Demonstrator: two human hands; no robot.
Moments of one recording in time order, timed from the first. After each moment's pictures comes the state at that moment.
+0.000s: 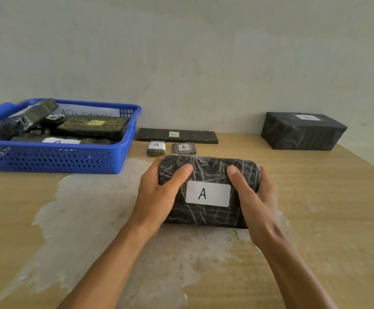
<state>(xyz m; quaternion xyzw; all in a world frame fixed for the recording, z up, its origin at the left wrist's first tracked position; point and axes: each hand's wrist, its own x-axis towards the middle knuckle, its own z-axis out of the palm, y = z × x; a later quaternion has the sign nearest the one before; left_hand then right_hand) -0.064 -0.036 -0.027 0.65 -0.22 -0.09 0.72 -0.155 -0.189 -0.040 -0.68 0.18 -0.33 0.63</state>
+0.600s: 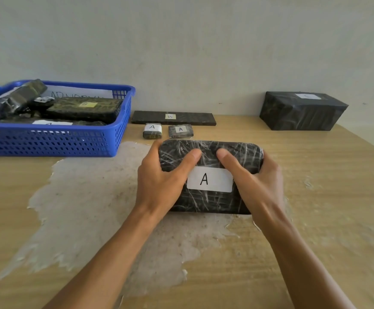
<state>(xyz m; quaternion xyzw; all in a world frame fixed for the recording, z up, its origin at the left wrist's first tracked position) -0.074 -0.042 -0.037 0.68 -0.23 -0.03 0.70 -0.164 -0.180 -0.033 -0.72 0.25 -0.34 0.56</state>
